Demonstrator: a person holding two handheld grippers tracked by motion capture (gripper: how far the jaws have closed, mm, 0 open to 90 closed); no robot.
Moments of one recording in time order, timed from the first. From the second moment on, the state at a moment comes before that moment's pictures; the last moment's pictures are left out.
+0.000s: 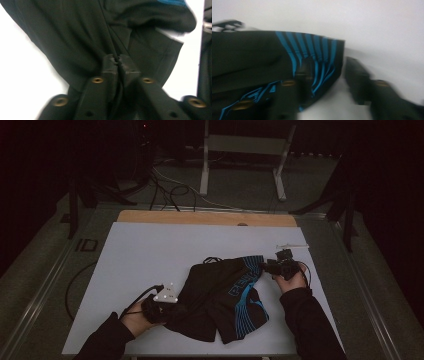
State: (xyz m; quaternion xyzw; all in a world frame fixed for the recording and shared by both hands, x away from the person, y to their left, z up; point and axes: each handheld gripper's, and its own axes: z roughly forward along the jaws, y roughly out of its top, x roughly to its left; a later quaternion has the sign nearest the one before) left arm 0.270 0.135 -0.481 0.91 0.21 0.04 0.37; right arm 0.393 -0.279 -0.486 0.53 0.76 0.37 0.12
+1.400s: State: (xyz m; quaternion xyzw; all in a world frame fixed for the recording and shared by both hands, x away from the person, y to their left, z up) left arm 0.296 0.174 -0.478 0.84 0.34 0.11 0.40; right arm 0.357 -0.116 -0.490 0.39 0.85 0.34 0.12
